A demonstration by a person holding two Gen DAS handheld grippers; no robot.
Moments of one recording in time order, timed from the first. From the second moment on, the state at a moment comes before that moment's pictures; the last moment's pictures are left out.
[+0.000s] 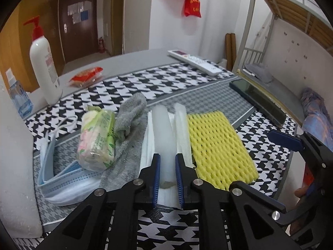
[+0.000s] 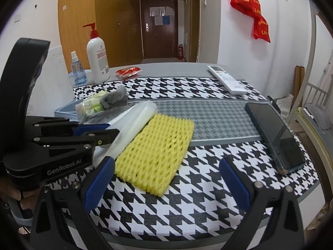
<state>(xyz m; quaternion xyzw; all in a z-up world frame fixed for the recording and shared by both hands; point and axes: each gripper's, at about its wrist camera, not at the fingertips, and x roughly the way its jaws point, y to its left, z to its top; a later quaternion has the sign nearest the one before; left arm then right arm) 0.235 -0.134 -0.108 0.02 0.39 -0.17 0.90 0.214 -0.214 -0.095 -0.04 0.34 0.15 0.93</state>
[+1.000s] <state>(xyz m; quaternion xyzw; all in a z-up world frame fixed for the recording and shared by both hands) 0.210 -0.117 -0.078 -0.01 0.31 -0.18 0.93 0.226 -0.200 -0.098 -0.04 0.38 0.18 0.91</state>
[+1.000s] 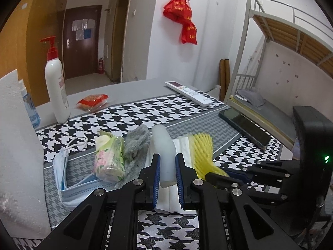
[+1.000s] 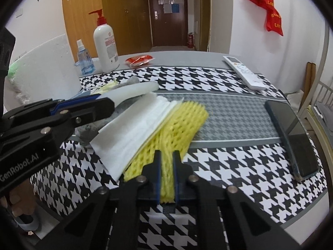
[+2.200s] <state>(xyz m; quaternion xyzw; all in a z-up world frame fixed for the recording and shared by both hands) 0.144 -0.095 -0.004 0.03 0.19 -0.15 0.97 0.170 -0.198 -0.005 -0.03 0.23 0.19 0.96</state>
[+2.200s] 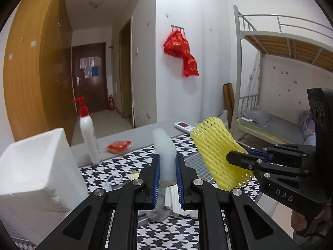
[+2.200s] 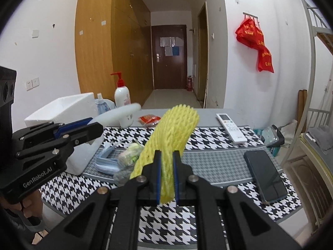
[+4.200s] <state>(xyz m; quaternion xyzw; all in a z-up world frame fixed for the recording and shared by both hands) 0.089 0.052 0.056 0.02 0.12 0.04 0.99 0.159 -0.051 0.061 -0.04 0.14 0.36 0.92</state>
